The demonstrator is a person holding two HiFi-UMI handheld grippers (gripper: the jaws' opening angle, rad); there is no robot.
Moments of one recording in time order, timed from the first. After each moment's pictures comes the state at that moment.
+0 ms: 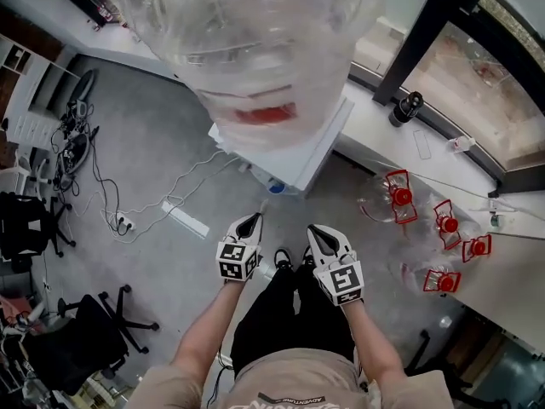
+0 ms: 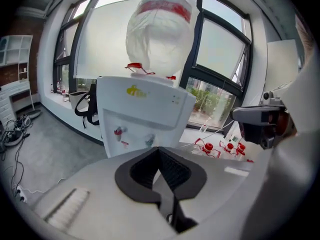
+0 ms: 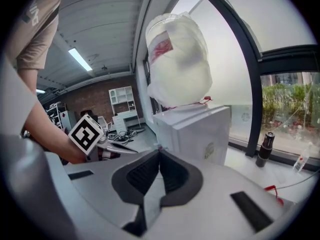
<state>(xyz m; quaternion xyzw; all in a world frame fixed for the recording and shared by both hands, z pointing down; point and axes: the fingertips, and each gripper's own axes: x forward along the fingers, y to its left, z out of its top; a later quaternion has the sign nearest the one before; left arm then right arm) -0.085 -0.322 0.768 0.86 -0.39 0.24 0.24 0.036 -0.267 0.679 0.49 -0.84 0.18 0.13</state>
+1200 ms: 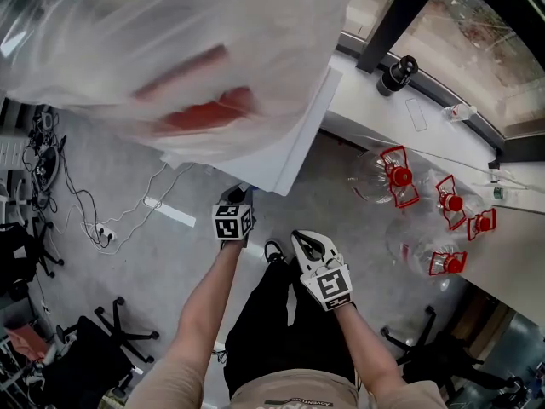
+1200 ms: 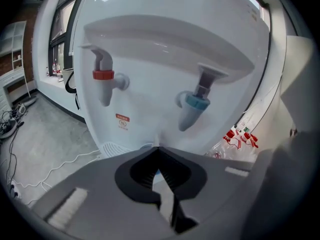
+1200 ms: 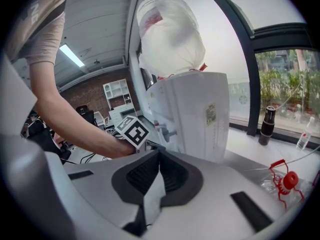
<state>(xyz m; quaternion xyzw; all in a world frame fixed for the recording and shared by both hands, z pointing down) -0.052 -0.409 0.936 0.83 -0.37 0.30 0.29 0.027 -0.263 0.785 0.50 -0.82 0.23 0.15</state>
